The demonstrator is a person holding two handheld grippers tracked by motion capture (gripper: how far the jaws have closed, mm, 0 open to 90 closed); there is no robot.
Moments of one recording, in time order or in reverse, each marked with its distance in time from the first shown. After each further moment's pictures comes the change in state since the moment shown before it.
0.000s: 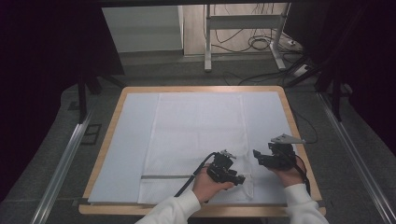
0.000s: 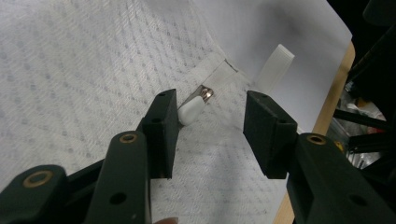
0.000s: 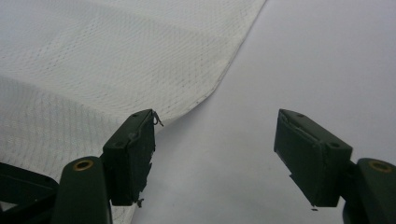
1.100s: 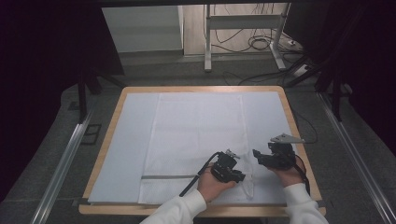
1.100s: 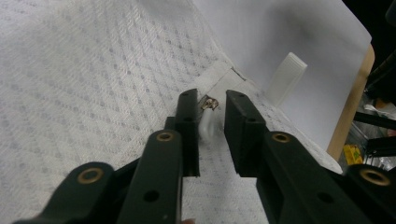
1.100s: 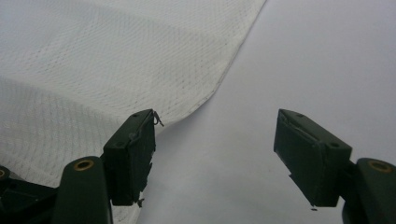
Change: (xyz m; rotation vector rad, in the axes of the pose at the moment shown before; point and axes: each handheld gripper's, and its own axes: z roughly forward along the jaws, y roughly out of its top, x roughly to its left) left arm -0.004 0.005 0.010 -0.008 0.053 0.026; right arm 0.001 0.001 0.001 0.001 -0.005 -0.003
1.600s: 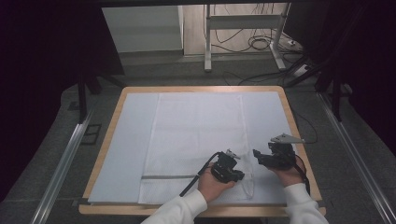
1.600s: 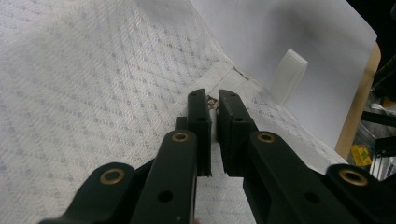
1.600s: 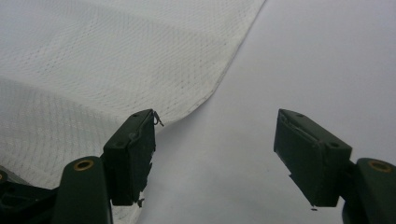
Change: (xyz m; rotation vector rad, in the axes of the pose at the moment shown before) left arm 0.001 0.000 0.001 -0.009 0.007 0.022; right arm -0.001 0.000 0.000 0.001 -0.002 -0.001
